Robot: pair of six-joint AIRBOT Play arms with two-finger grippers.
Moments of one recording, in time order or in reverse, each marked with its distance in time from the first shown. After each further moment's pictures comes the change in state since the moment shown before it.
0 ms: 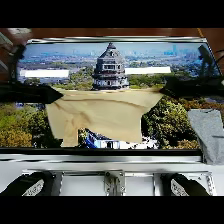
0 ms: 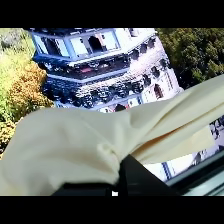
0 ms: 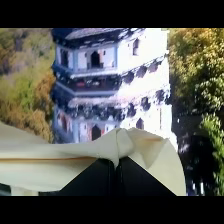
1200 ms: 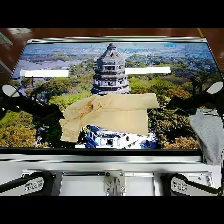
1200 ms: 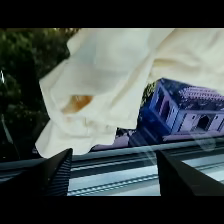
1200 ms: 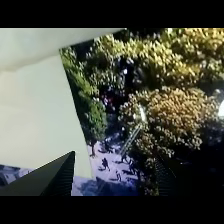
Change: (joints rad) left arm 0.204 -0.301 -0.205 -0.021 -0.195 -0.108; right arm -0.176 -0.258 -0.108 -0.113 0.080 -0.174
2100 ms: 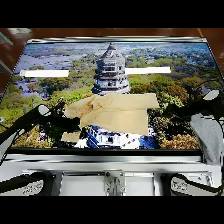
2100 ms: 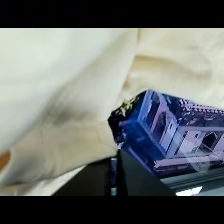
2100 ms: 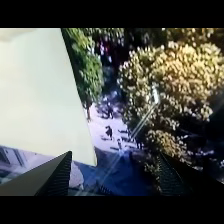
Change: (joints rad) left arm -0.252 -0.043 -0.248 -0.122 0.408 -0.099; right arm -0.021 -0.014 -0.101 0.071 0.005 -0.079
